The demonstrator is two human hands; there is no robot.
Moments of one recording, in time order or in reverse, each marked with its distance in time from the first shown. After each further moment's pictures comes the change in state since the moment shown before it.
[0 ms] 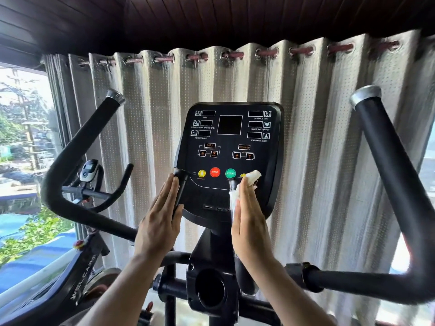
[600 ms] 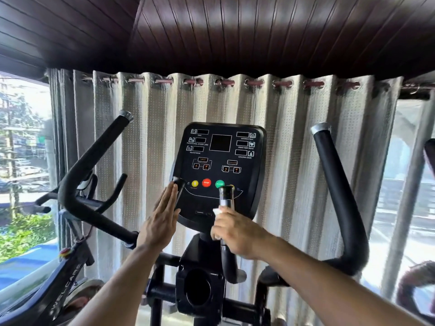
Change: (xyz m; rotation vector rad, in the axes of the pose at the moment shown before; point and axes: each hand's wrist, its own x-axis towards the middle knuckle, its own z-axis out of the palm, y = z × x) left_hand 0.002 0.002 -0.007 -0.023 -0.131 -0.050; right_hand 0.023 -0.009 -0.060 -0.512 -0.739 -0.659
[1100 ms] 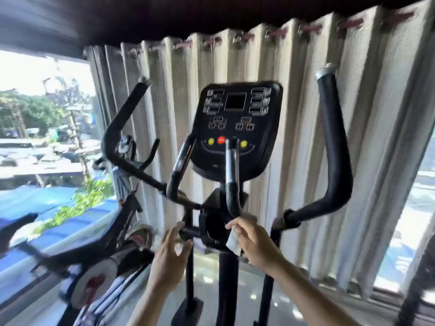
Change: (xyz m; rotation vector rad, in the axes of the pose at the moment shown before) left_hand -0.217 0.124 -0.060 -0.217 -0.158 -0.587; right_hand -0.133 -0.118 -0.006 1.088 0.061 0.604
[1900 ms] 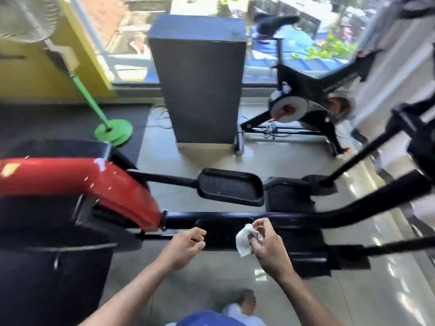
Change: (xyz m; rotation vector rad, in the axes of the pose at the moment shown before) left_hand -0.595 0.037 0.012 -0.002 0.135 -1.205; right_hand -0.355 0.052 0.186 0.181 -1.030 -0.046
